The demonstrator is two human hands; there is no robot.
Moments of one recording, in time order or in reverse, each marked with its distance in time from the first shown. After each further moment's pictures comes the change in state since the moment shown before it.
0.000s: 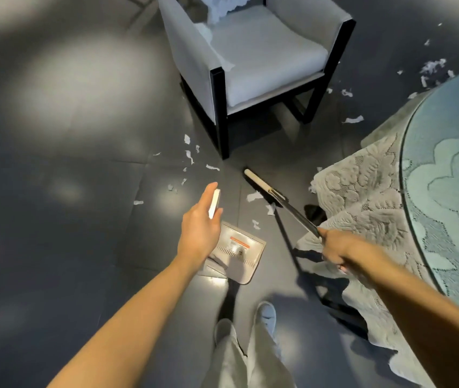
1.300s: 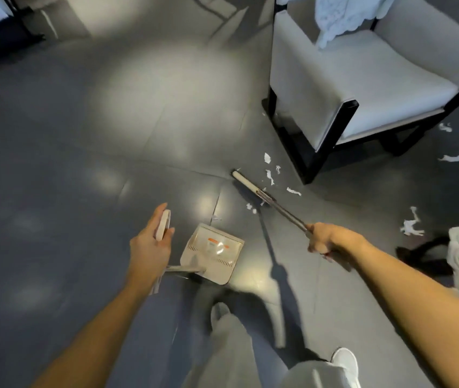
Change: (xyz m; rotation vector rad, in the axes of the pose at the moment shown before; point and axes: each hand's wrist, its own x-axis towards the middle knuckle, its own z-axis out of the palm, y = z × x) left_hand 0.087 -0.281 -0.339 -0.074 0.302 -0.251; right_hand -0.005 -0.415 -0.033 -0.026 -0.064 -0.237
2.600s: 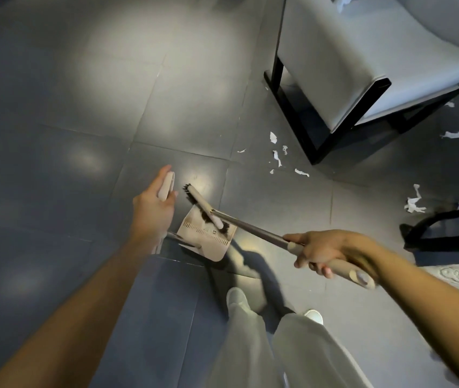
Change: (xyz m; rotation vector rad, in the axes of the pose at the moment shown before) left_hand 0.137 -0.030 -0.047 -0.070 -0.090 0.015; right_hand -0.001 -0.126 0.025 0.372 -0.416 0.060
